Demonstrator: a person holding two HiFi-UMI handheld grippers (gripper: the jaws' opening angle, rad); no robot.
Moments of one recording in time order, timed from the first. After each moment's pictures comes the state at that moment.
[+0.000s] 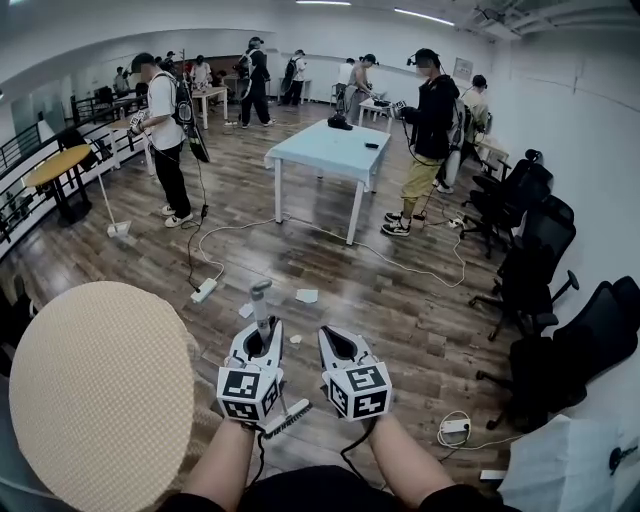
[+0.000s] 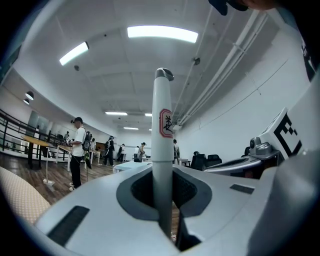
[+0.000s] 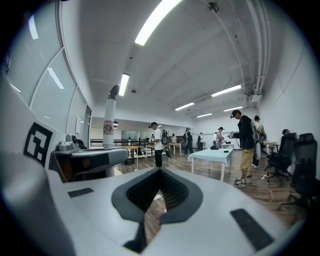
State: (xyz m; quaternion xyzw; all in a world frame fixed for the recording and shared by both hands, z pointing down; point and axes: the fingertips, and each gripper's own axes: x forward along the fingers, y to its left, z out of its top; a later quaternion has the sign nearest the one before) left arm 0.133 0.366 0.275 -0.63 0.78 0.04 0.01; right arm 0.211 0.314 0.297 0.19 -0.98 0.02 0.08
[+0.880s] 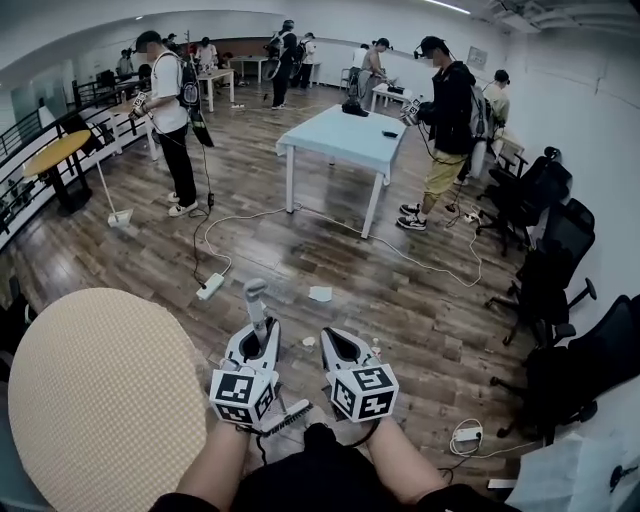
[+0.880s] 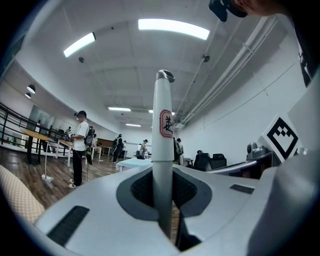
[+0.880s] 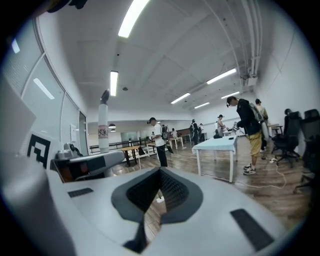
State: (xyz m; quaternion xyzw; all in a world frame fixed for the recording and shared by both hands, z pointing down) left arm -0.001 0.322 0.315 -0.63 0.78 0.05 -0.02; right arm 0.083 0.260 0.343 0.18 -0.98 0.09 0.09
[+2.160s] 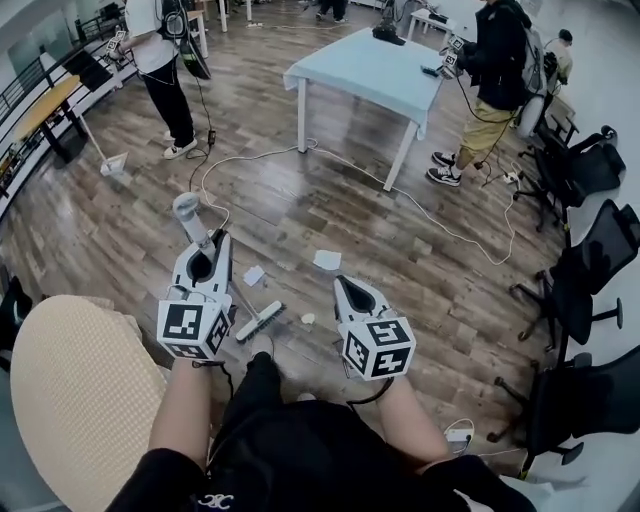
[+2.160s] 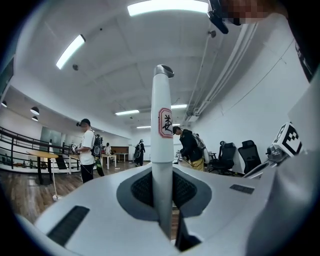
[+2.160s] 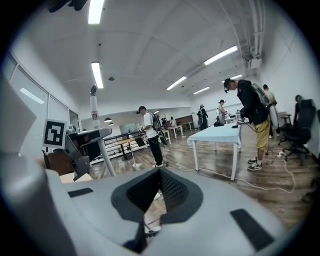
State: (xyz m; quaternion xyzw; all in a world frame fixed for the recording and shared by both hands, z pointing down) left arm -0.244 0.048 0.289 -0.55 0.83 -0.01 0.02; right arm -0.071 -0.059 0.385 0.16 -0.97 0.13 0.15
